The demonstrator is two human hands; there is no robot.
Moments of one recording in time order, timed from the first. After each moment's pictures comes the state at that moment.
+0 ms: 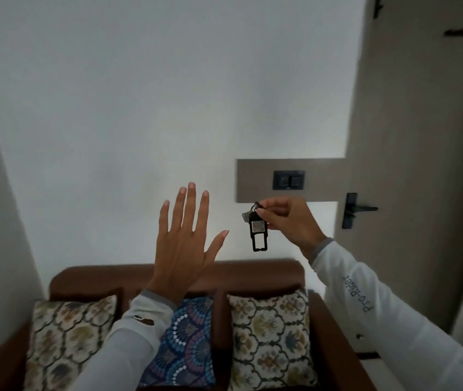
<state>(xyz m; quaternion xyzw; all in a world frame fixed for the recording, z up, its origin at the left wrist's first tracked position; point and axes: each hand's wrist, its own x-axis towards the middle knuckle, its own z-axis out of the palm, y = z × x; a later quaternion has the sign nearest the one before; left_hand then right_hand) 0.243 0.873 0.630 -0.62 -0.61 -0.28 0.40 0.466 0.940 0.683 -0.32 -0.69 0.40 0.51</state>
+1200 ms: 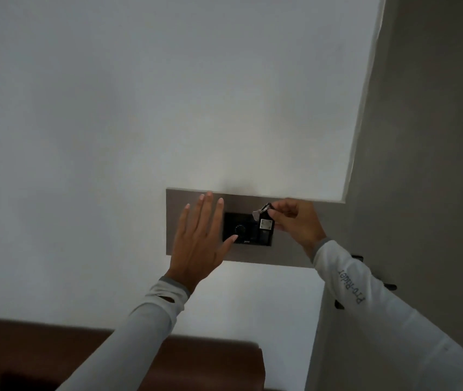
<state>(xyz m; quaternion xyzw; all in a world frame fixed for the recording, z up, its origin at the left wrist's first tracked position) 0.397 1.353 0.651 -0.61 -0.64 -0.26 0.40 0.611 1.442 0.716 -0.30 -0.69 0.39 0.52</state>
